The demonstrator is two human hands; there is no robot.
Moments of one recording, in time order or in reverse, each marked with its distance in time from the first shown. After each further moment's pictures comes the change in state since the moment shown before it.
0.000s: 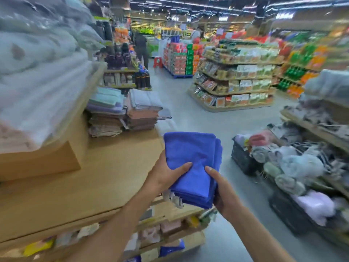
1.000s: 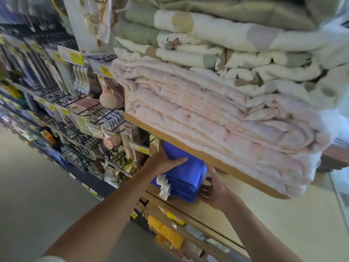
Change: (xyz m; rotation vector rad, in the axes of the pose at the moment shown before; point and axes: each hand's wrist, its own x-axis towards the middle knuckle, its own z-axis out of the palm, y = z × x) left_hand -0.105 -0.176 -0.472 0.191 0.448 -0.705; right_hand 0.091 0.186 0.462 -0.377 -0.462 0.643
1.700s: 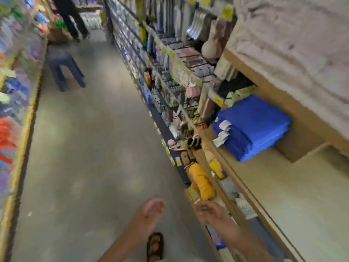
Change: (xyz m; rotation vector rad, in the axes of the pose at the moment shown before) left_hand -0.363 -0.192 0.221 -0.741 0.566 -0.266; right_hand -0.059 0.209 -0.092 -1.077 -0.710 -0.217
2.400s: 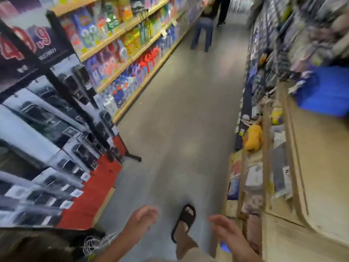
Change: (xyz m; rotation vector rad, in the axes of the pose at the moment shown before) left_hand -0.504 -0.253 0.313 -0.419 0.691 -0.344; right_hand -0.354 0.276 -0.063 -0.304 -0.443 0.084
